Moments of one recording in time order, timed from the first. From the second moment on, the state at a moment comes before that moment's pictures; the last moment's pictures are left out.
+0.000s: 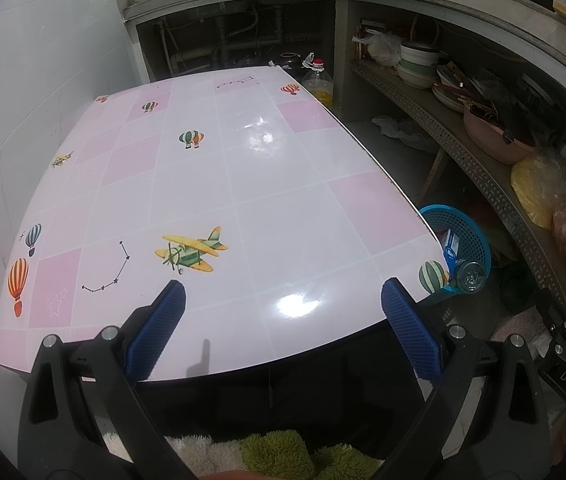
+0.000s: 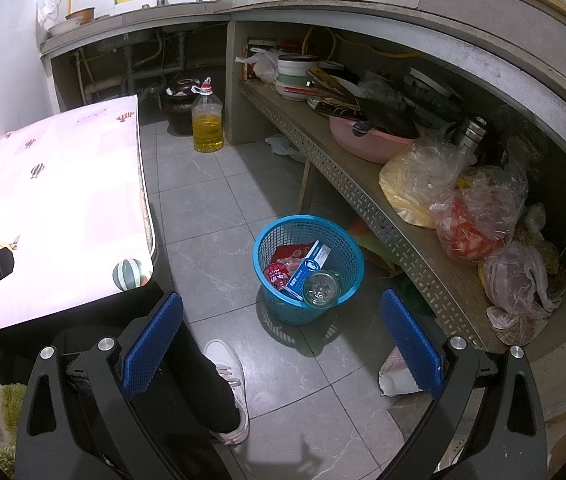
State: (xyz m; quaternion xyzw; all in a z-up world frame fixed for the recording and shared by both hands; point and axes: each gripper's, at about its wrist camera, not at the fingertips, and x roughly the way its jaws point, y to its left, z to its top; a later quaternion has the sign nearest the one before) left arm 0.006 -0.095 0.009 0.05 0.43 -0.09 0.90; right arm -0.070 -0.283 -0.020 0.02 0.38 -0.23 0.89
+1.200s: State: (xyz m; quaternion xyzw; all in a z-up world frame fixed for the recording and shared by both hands) left arm 0.006 -0.096 0.008 0.05 0.43 -0.09 0.90; right arm -0.066 -0.281 -0.023 0.02 0.39 -0.22 0.89
